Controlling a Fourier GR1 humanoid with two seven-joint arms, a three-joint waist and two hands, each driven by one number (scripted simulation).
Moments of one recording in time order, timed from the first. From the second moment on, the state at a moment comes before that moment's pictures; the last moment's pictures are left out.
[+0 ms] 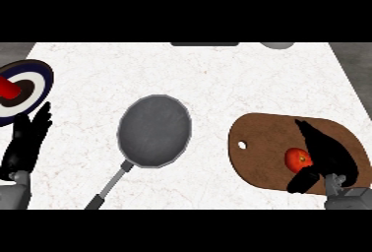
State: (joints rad) left arm -0.11 0.39 0.10 -1.34 -0.04 0.09 0.26; right arm -0.11 -0.43 0.24 -1.66 0.64 0.32 0.81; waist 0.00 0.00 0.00
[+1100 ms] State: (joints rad) left arm -0.11 0.33 0.16 -1.35 -0.12 0.05 0.26; right arm -0.10 -0.37 0.19 -1.54 0.90 0.30 0.63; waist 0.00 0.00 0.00
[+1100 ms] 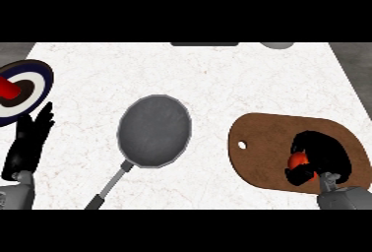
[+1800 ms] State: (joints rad) left arm -0.10 0.33 0.19 -1.34 -0.12 0.05 0.25; right arm 0.25 -0.30 0.53 -2.01 1.18 0.08 0.64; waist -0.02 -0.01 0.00
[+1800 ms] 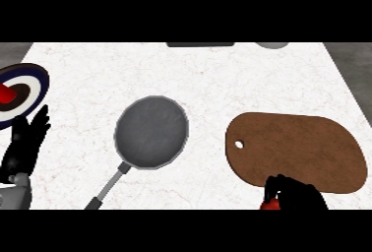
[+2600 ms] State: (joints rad) left arm -0.13 0.32 0.19 -1.31 -0.14 0.03 0.24; right arm -0.05 -0.05 0.73 -2.05 1.34 -0.01 0.78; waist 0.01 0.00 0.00
